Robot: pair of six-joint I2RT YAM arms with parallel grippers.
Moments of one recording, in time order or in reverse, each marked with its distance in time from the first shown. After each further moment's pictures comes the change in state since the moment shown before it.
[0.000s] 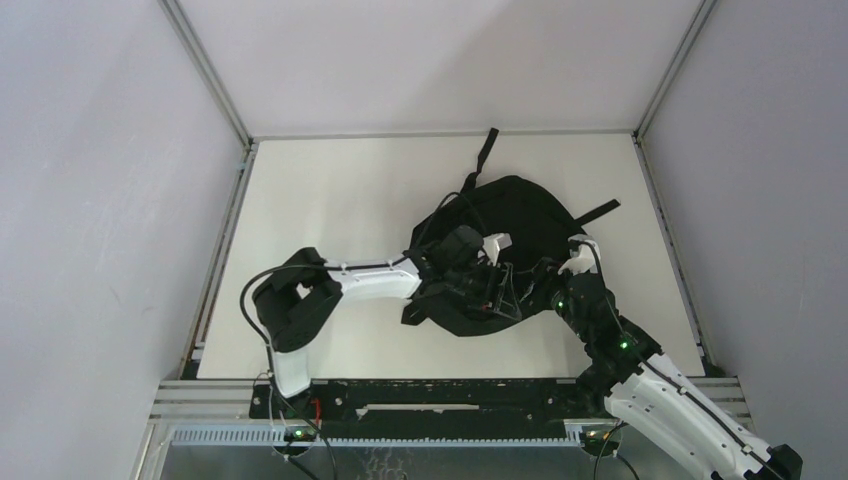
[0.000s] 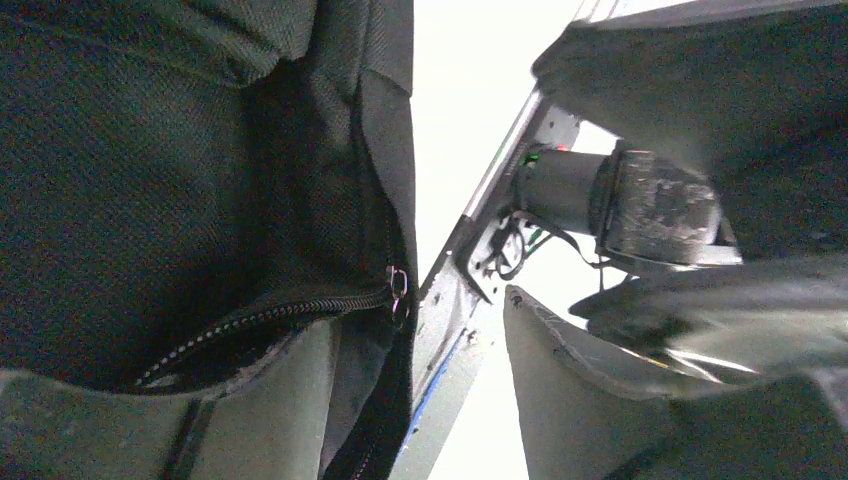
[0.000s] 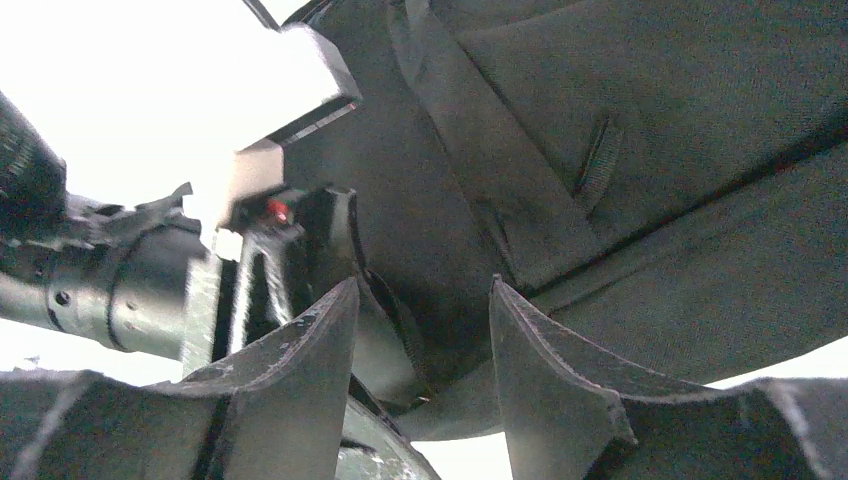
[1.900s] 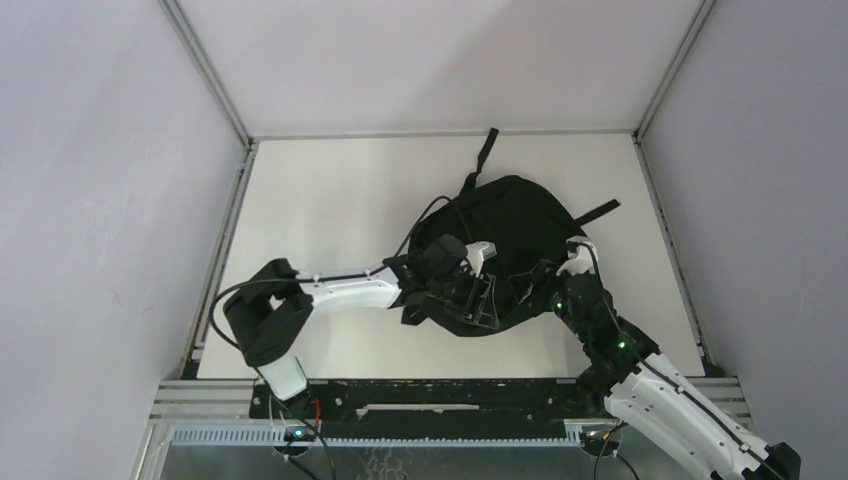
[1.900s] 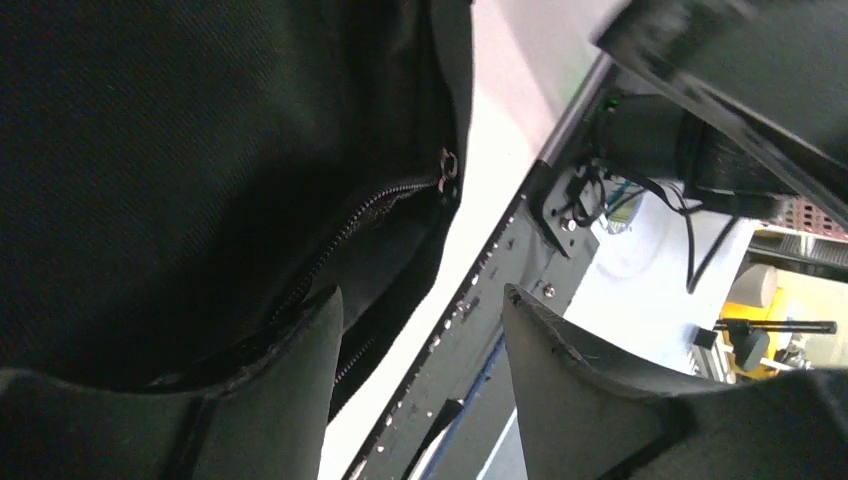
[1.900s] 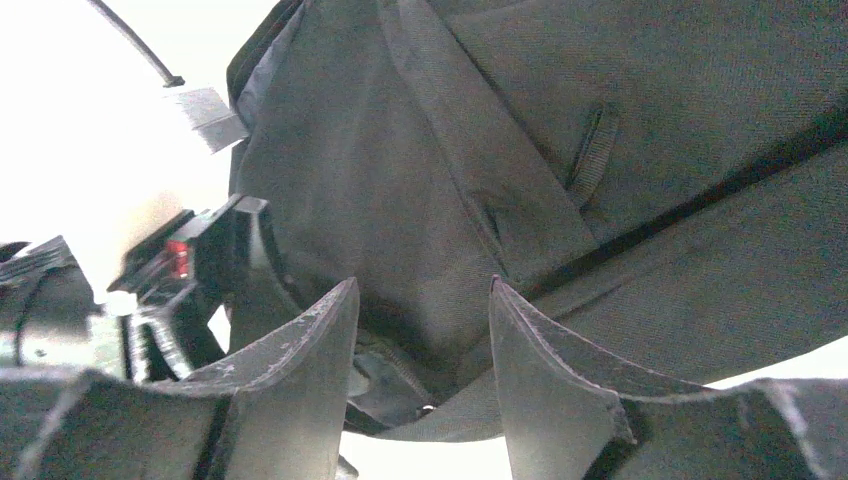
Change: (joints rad) left arm 0.000 -0.184 -0.162 -0.055 -0.084 0.139; right arm -0.002 0.009 -0.019 0.009 -0.013 0.008
